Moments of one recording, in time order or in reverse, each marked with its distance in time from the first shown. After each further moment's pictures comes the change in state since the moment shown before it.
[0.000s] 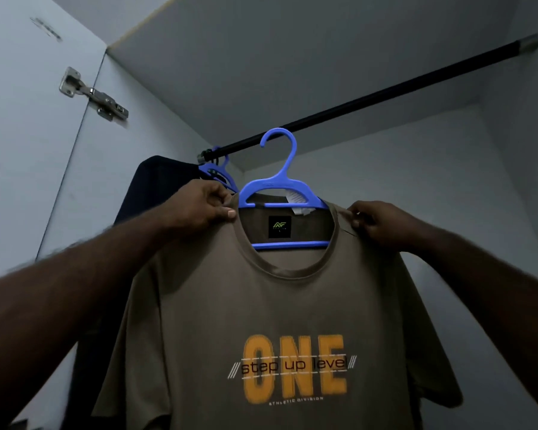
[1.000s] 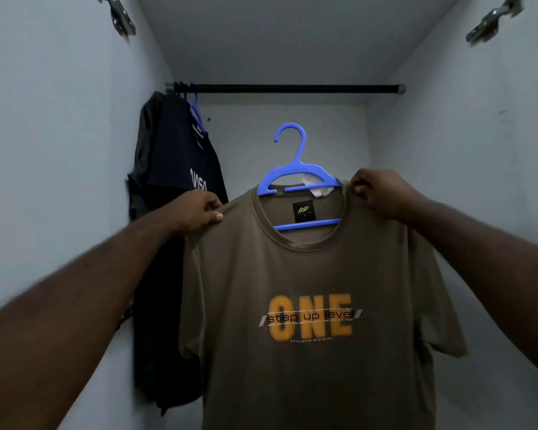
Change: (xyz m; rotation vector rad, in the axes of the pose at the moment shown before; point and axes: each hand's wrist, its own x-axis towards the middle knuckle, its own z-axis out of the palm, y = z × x) left_hand -0.137 -0.098 -0.060 -0.144 -0.410 0.188; right_hand -0.178 -0.248 -0.056 -0.446 0.117 0.351
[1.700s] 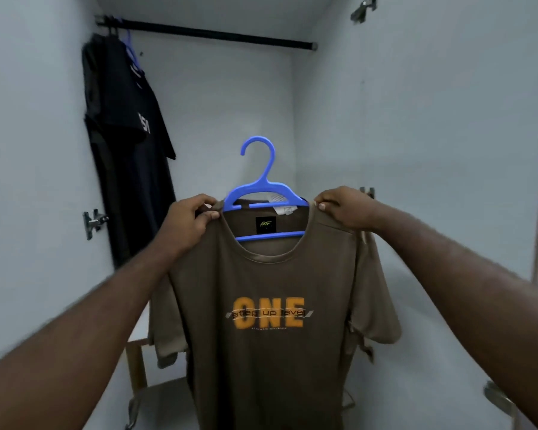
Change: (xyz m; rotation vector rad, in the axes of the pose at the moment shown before) left_hand -0.234 0.139 0.051 -0.483 0.215 0.112; right_hand -0.270 -0.061 -0.144 -0.029 -0.415 0.163
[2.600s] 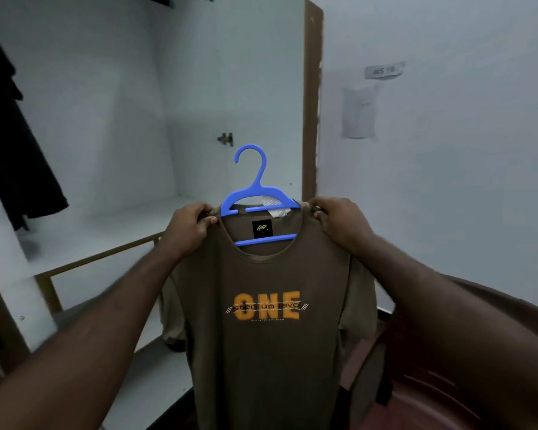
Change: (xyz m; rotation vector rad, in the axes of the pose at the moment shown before) left_hand -0.262 0.185 -0.062 -0.322 -0.435 0.100; right_hand -0.443 -0.187 -0.057 -0.320 0.293 0.536
